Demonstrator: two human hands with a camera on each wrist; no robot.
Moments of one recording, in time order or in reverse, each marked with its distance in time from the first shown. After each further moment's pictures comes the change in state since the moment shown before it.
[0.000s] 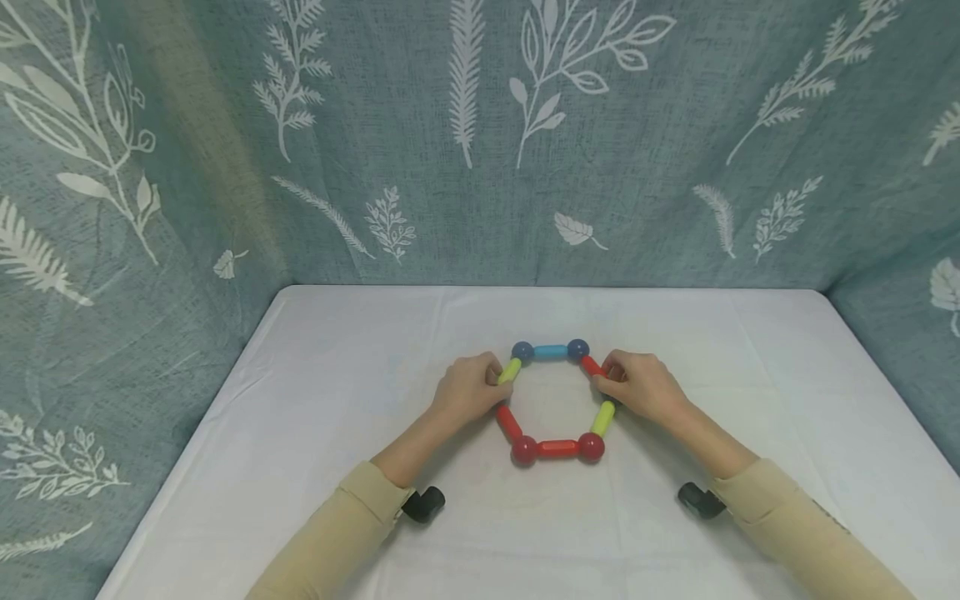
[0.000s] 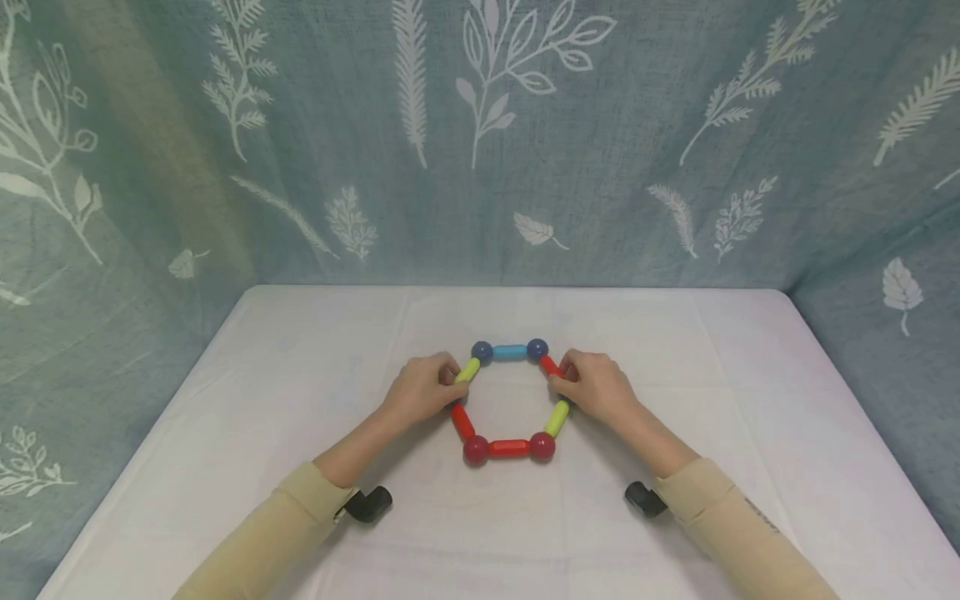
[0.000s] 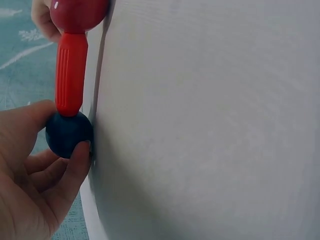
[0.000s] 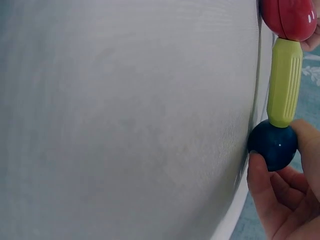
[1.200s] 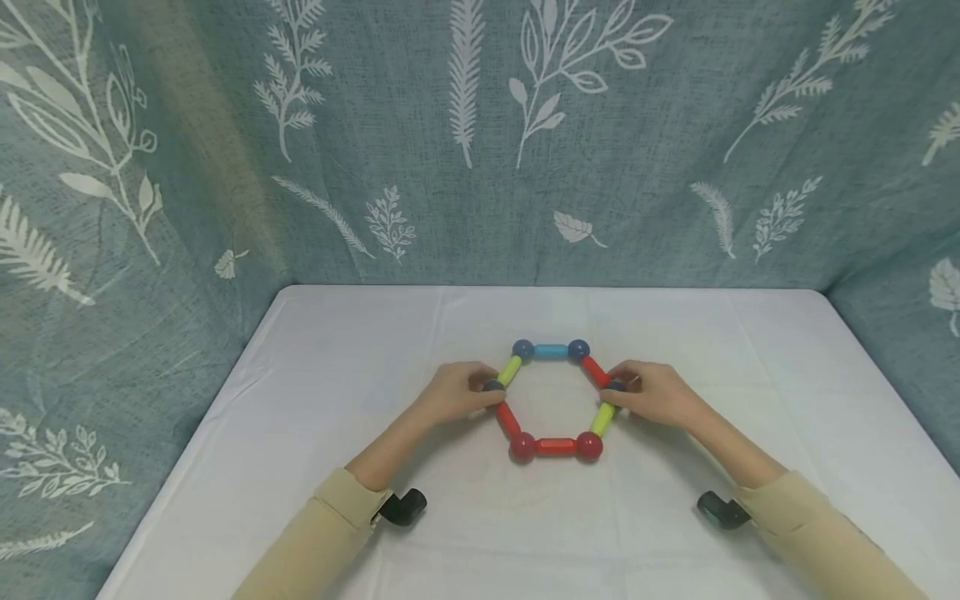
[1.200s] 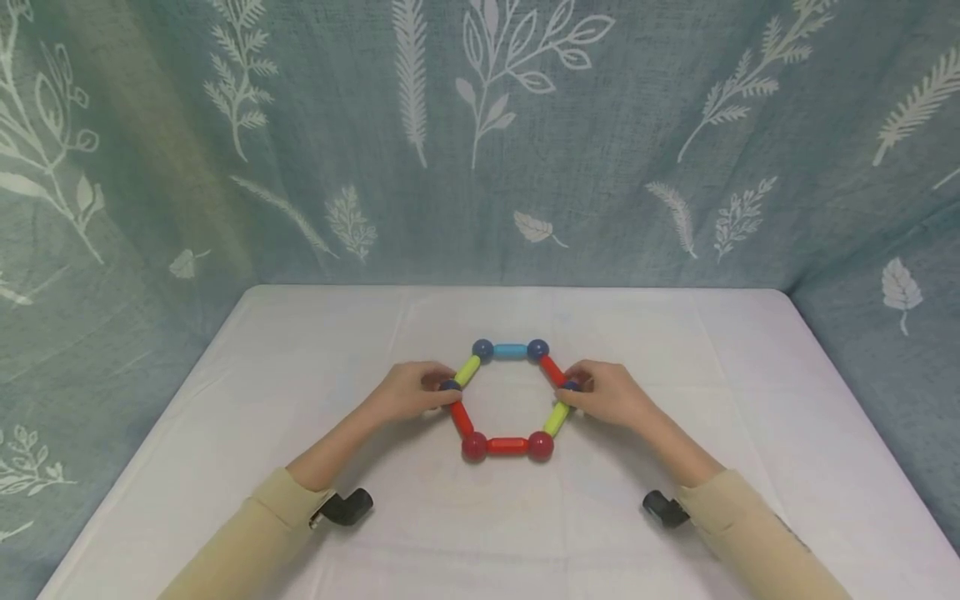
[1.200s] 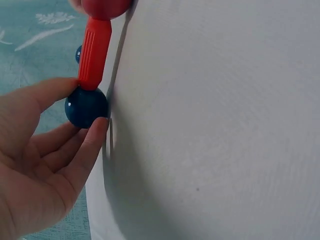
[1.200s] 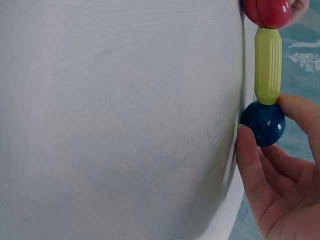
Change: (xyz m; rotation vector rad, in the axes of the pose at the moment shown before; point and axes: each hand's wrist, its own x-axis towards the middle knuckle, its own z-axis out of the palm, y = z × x) left_hand -0.007 -0.019 -0.014 -0.133 -0.144 0.020; right_hand -0.018 0.008 -0.008 0.102 -0.125 0.067
